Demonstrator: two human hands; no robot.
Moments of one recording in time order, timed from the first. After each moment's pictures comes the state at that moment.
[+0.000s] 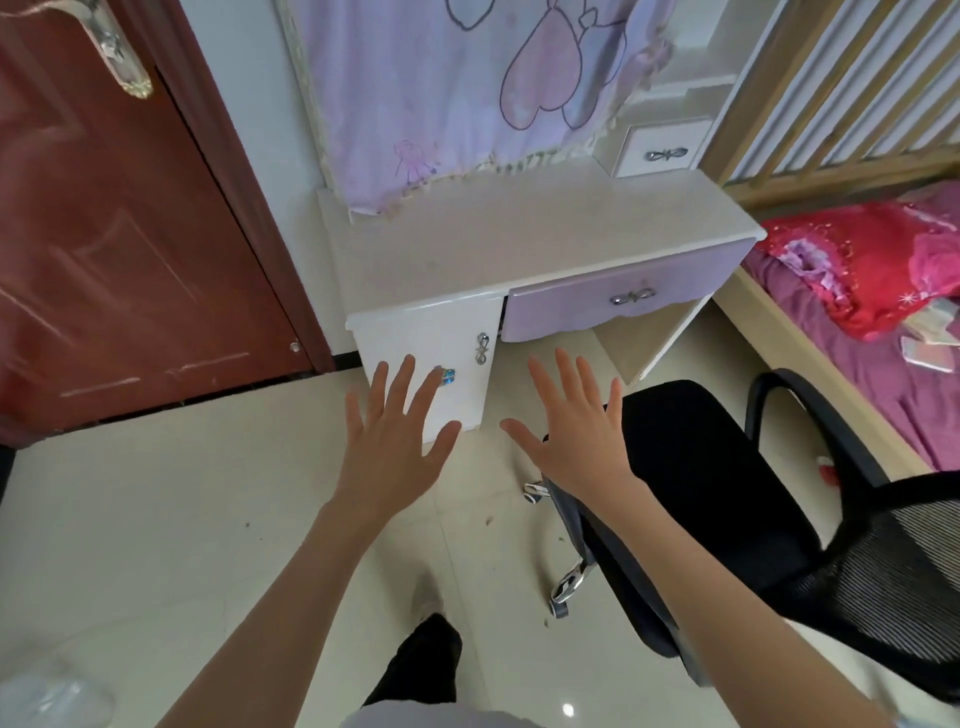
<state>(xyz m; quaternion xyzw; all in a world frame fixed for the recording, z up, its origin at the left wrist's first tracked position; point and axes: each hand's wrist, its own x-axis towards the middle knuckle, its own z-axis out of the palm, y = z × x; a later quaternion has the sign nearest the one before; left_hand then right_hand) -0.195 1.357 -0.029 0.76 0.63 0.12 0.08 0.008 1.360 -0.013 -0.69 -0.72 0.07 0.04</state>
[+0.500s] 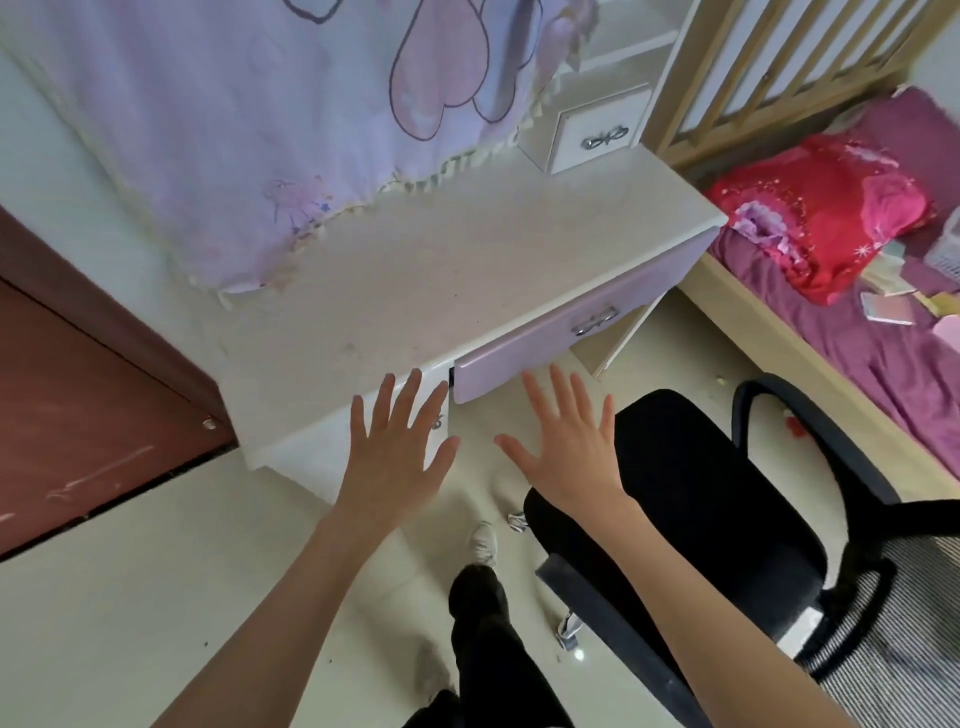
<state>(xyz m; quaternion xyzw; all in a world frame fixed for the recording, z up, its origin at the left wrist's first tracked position) -0.135 1.587 -0.062 0.84 0.53 0.06 0.13 0.056 1.542 -0.051 -0.77 -0.63 0.12 0.03</state>
